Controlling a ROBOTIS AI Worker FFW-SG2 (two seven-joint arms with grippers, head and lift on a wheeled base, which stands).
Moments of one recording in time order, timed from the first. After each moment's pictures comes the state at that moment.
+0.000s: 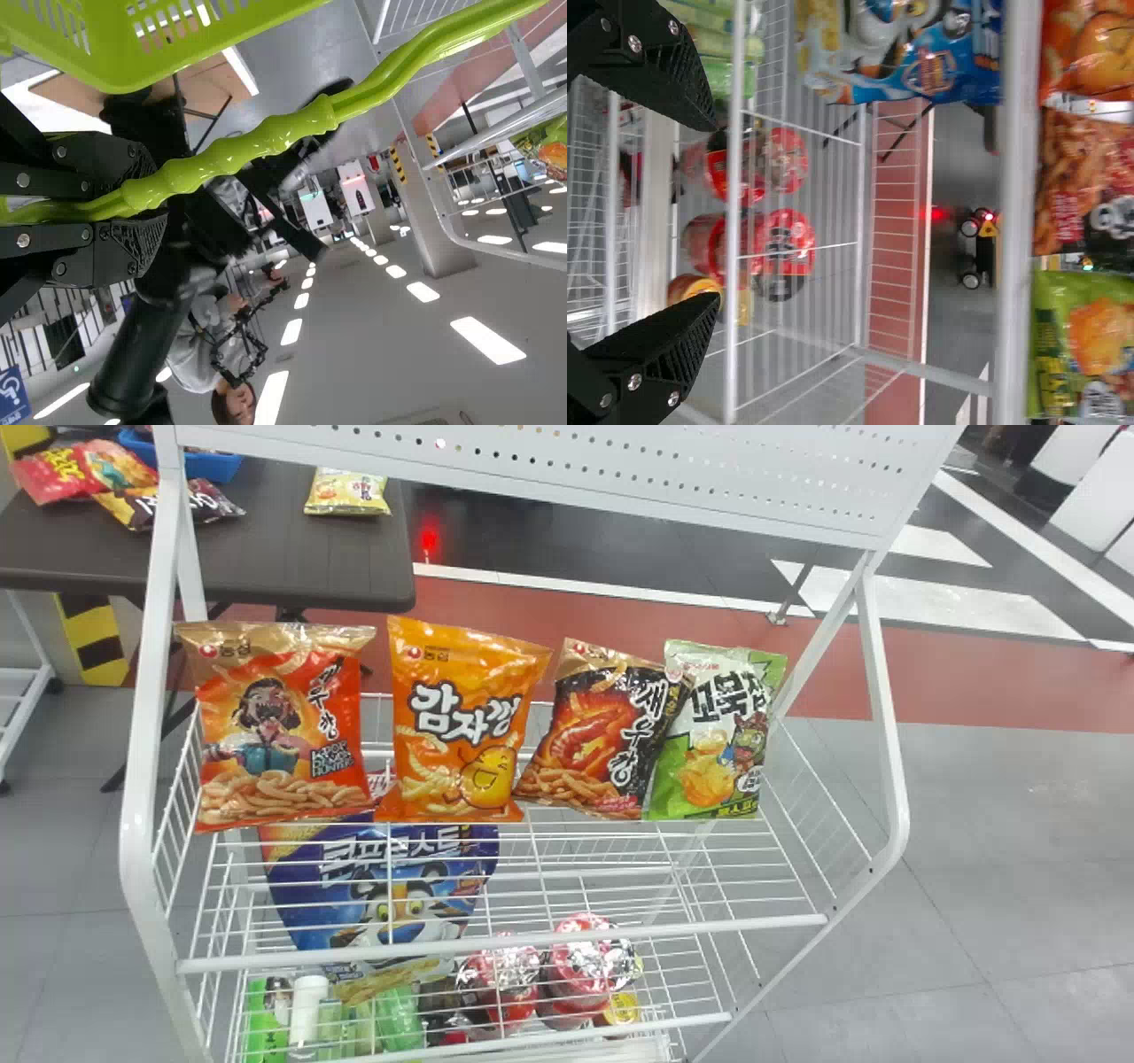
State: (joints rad) left arm 0.50 0.07 0.00 -1.72 0.01 0.87 -1.57; right arm 0.68 -0.15 -0.02 -1.57 -0.12 -0.27 0.01
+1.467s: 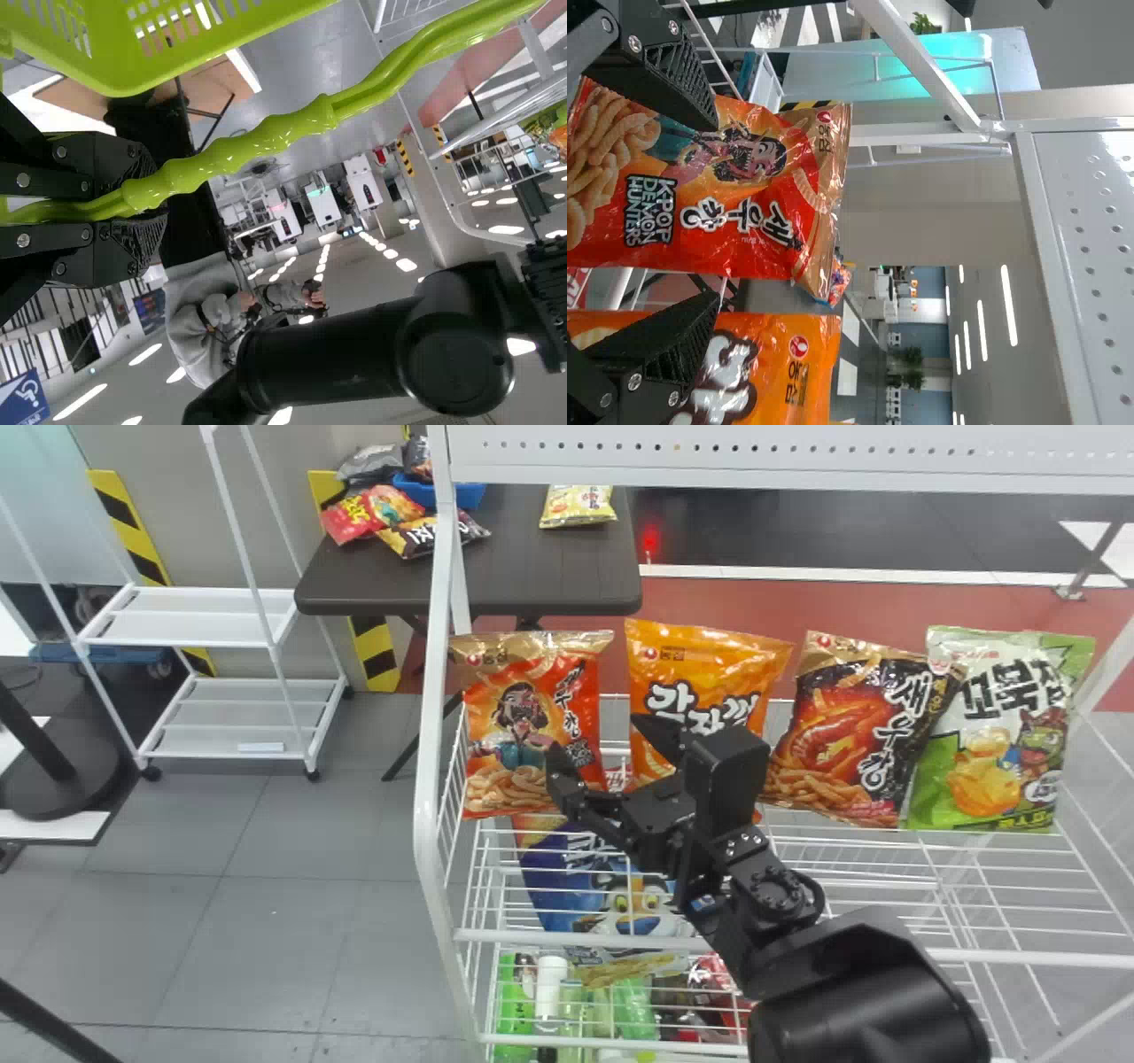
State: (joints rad) left arm 0.49 0.07 -0.02 -1.72 0.01 0.84 -1.57; right arm -0.04 -0.03 0.33 -1.56 -0.05 0.06 0.19
